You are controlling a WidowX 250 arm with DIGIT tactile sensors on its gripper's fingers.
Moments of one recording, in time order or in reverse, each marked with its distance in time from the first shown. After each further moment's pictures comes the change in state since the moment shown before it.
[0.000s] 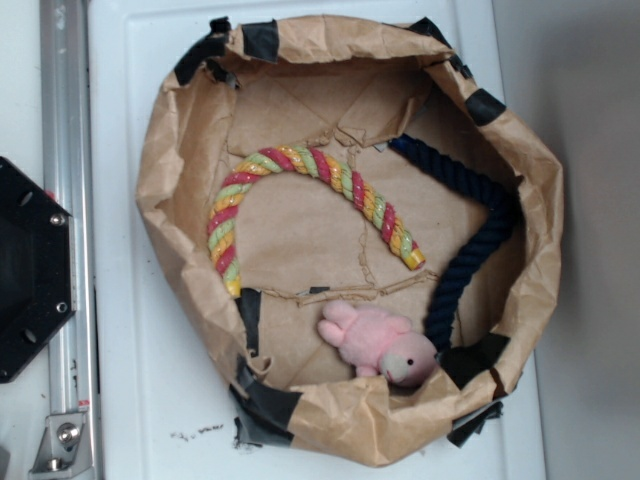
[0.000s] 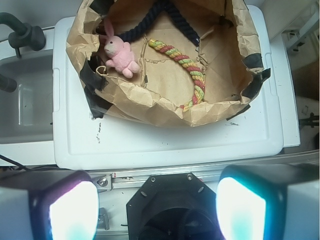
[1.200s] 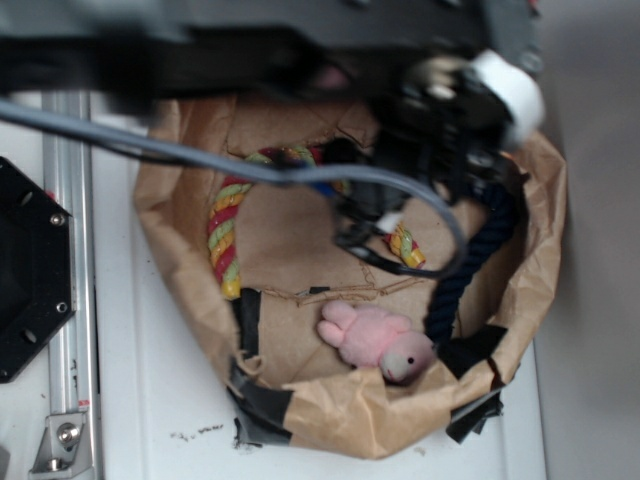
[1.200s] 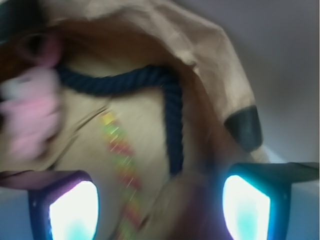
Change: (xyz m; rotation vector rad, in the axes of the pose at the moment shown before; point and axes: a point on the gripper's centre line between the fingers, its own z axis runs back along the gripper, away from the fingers) arm 0.180 0.044 -0.161 0.079 -0.019 -0.688
